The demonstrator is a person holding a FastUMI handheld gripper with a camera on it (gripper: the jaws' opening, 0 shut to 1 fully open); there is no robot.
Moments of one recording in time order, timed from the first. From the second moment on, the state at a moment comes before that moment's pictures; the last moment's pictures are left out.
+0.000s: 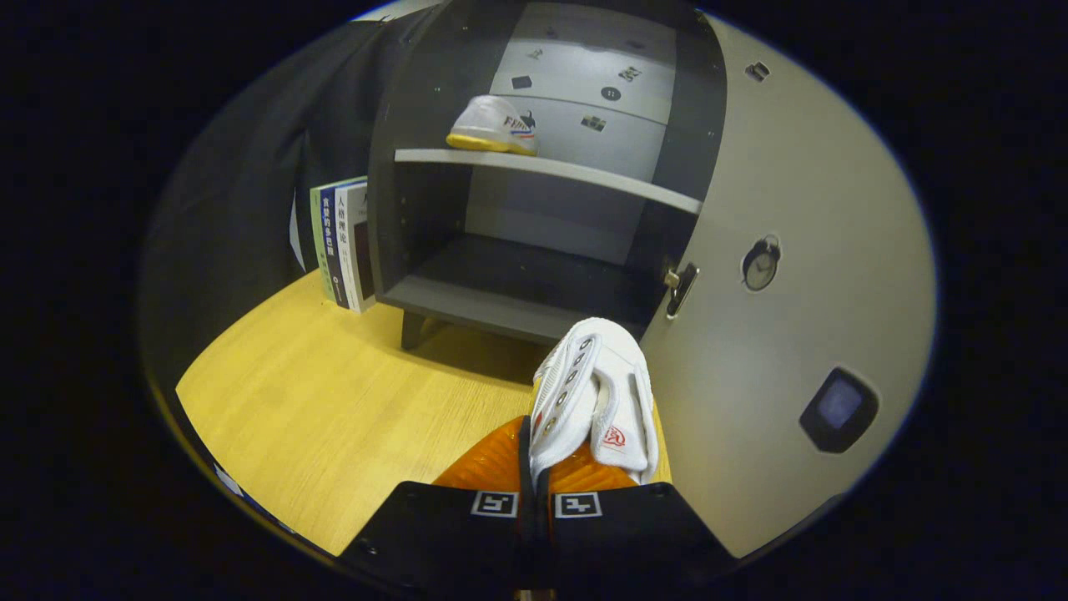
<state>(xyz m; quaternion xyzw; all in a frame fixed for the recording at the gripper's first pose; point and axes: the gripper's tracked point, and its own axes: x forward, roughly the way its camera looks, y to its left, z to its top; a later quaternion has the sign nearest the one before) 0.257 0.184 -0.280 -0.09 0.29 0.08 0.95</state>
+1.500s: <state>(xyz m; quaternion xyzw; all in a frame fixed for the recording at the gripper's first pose) 0.546 0.183 -0.039 -0.02 0.17 0.03 0.98</state>
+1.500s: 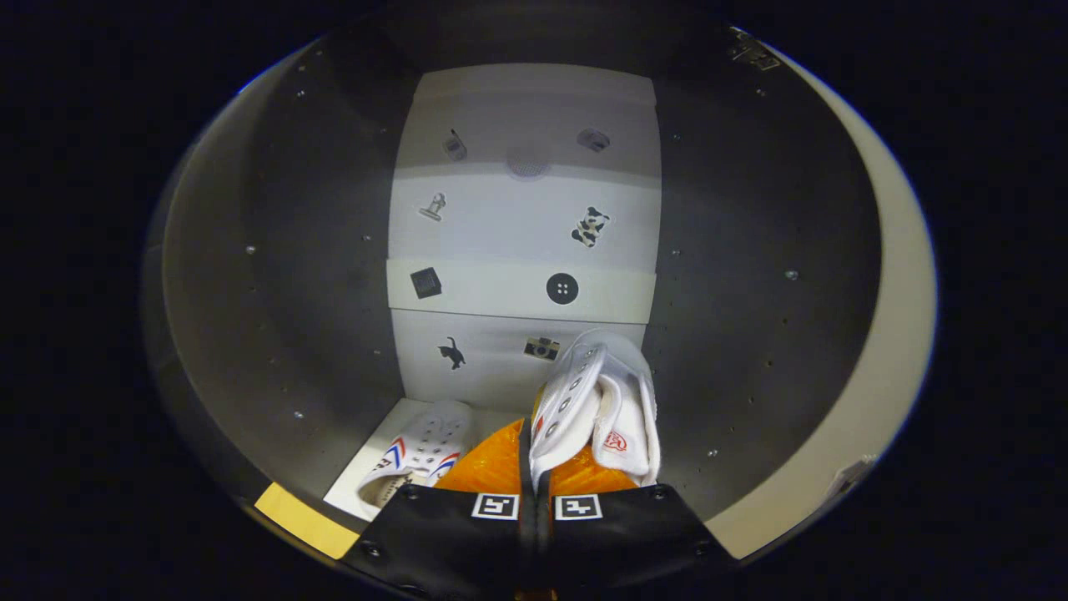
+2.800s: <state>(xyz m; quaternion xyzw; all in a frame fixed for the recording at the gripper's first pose) 0.534 0.214 -0.126 -0.07 0.25 0.05 0.96</state>
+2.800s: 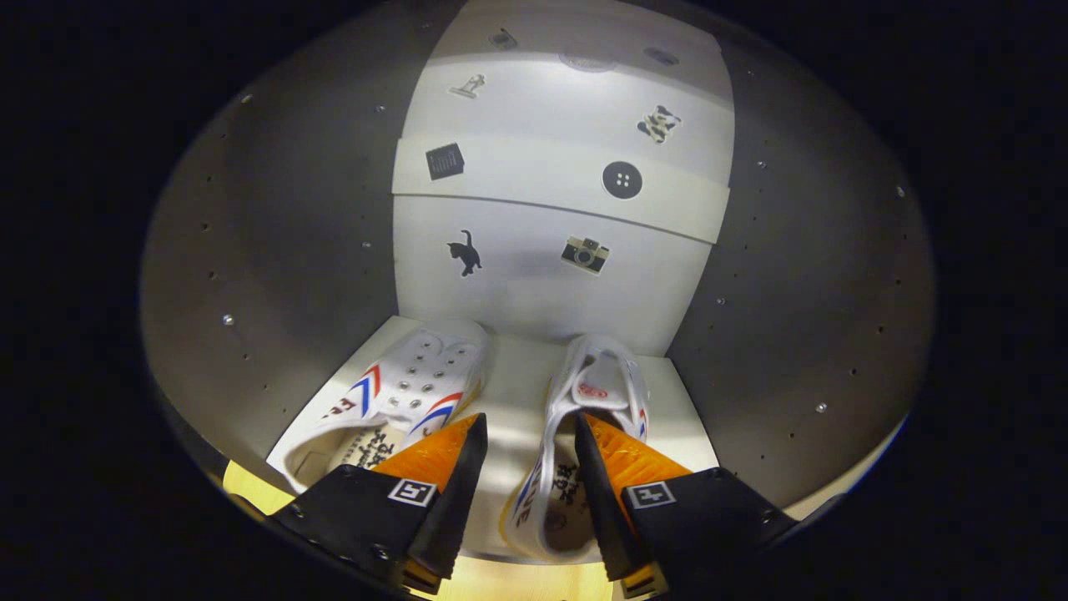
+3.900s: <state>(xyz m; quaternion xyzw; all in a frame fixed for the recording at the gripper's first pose) 0.191 0.220 -0.063 0.00 0.08 0.11 0.99</state>
